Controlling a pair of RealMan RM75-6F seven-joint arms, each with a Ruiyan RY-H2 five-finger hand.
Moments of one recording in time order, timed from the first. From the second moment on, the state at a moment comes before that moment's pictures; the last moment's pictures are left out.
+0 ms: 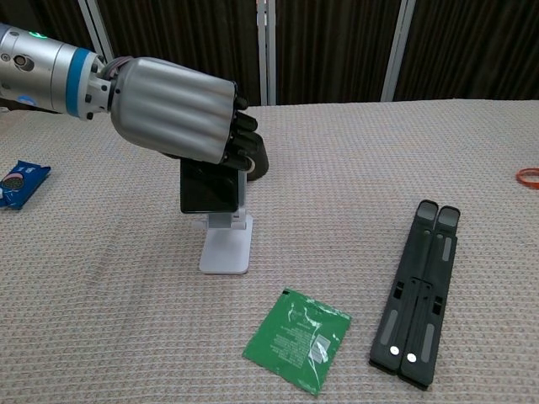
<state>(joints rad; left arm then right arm) -1.21 -1.36 0.10 -1.04 2.26 1.03 0.32 0.05 -1.00 0.14 -1.71 -1.35 1.50 -0.12</state>
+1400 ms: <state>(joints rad) -1.22 -1.31 0.12 -1.17 2.16 1.02 0.44 0.04 -0.98 0.13 -1.72 -1.37 1.52 -0.10</state>
